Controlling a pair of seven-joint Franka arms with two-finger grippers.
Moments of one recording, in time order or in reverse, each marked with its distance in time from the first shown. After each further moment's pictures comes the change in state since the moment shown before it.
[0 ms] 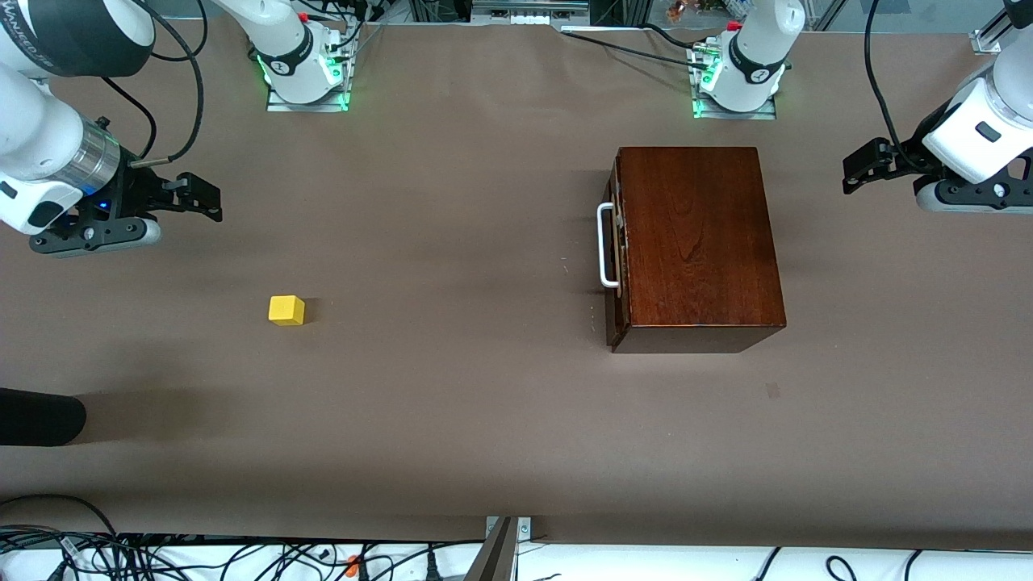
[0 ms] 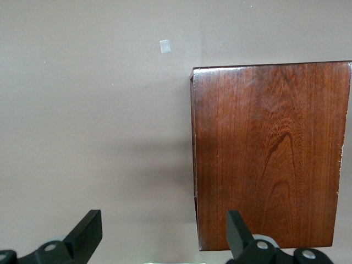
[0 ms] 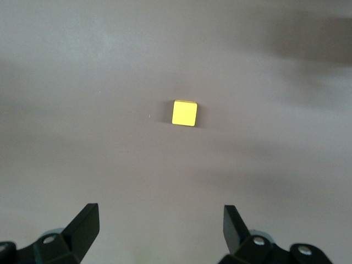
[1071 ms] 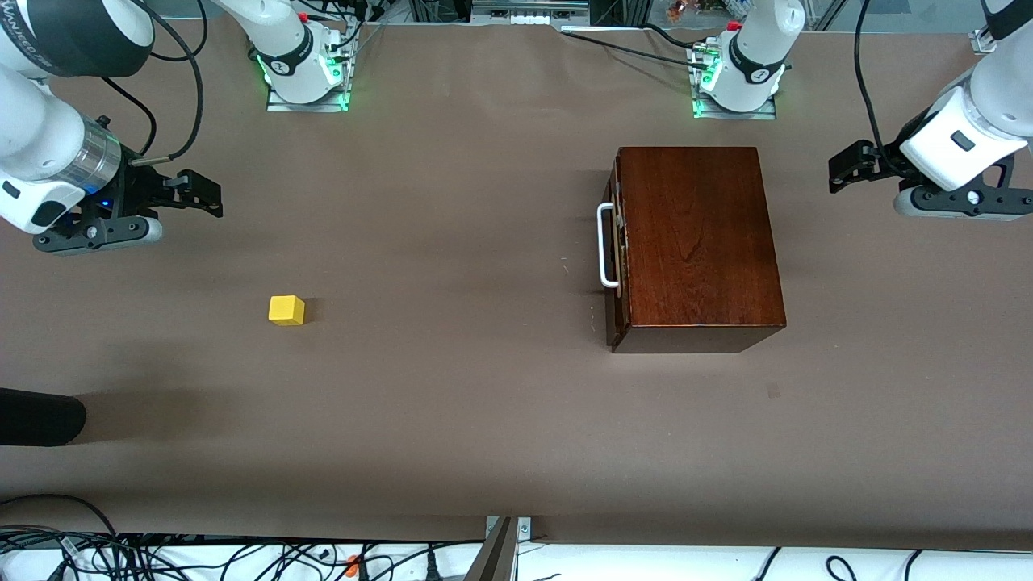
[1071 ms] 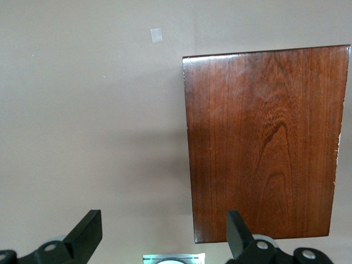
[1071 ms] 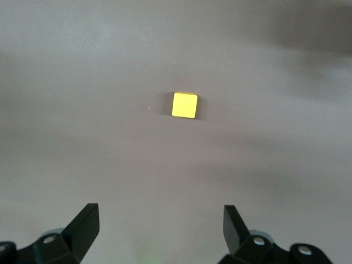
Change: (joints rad) left arm -0.014 0.029 -0.016 0.018 -0.001 -0.041 -0.001; right arm 0.000 0.000 -0.001 0.000 0.000 -0.030 0.000
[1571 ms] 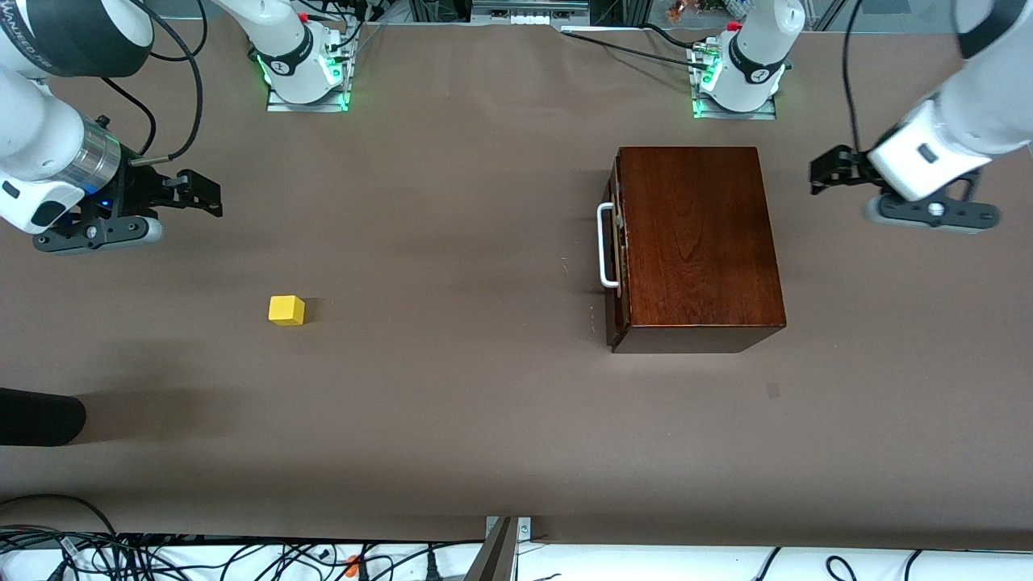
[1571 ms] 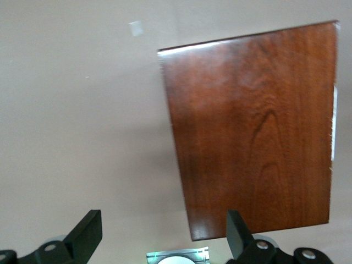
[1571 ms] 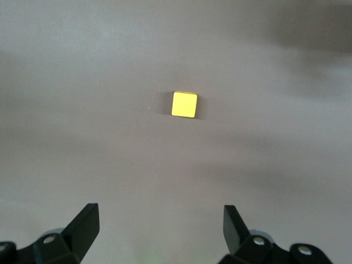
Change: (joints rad) left arm -0.020 0.038 -0.061 0.003 -0.003 -0.003 0.043; right arm 0.000 0.000 -0.001 0.000 0.000 -0.001 0.000
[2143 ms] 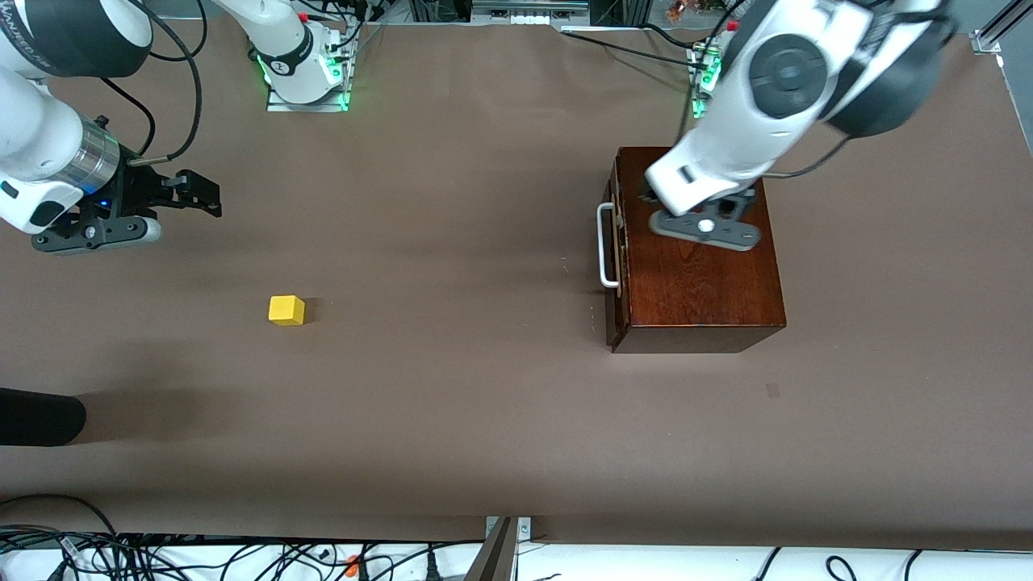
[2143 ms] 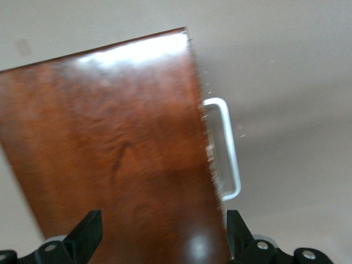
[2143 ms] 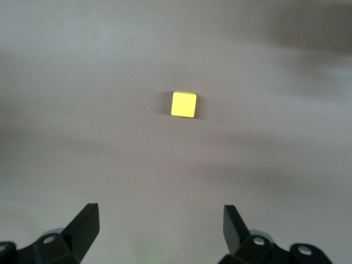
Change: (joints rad) left arm -0.147 0.175 -0.204 0.001 0.000 0.216 -0.348; right arm 0.000 0.000 -0.001 0.000 0.000 0.000 0.000
